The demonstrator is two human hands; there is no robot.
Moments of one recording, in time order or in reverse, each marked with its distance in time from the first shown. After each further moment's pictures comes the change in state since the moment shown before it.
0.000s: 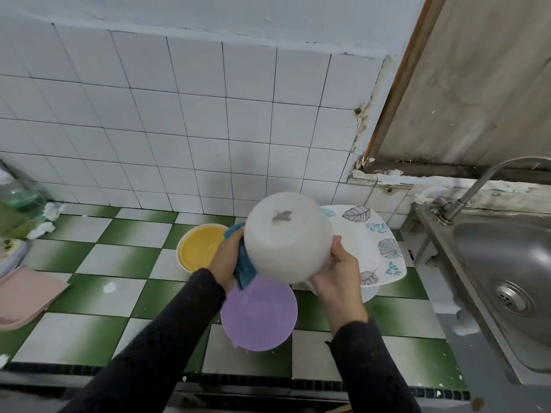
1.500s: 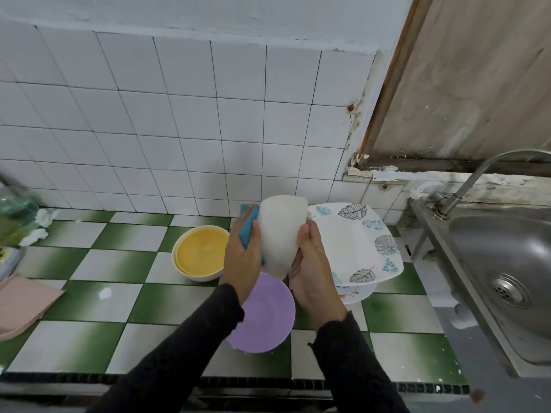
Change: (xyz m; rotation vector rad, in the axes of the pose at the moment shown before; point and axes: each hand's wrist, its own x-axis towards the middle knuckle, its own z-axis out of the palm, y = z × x) left_hand -0.024 -0.004 0.038 0.357 0.070 0.535; right_hand -0.014 0.017 0.031 -0.396 -0.144 -0.132
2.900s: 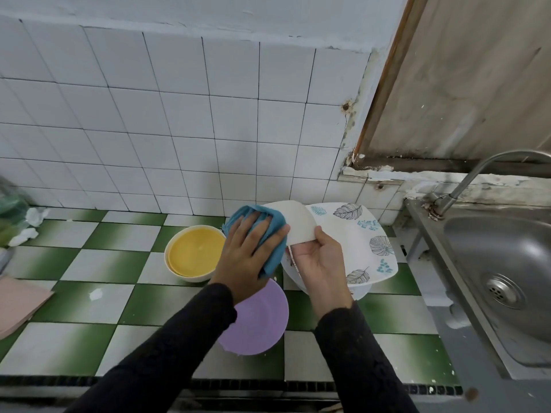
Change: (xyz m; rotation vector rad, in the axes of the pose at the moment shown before) left_hand 0.015 -0.030 -0.009 0.927 -0.145 1.039; right_hand 0.030 -0.023 -0.015 0.758 0.207 0.192
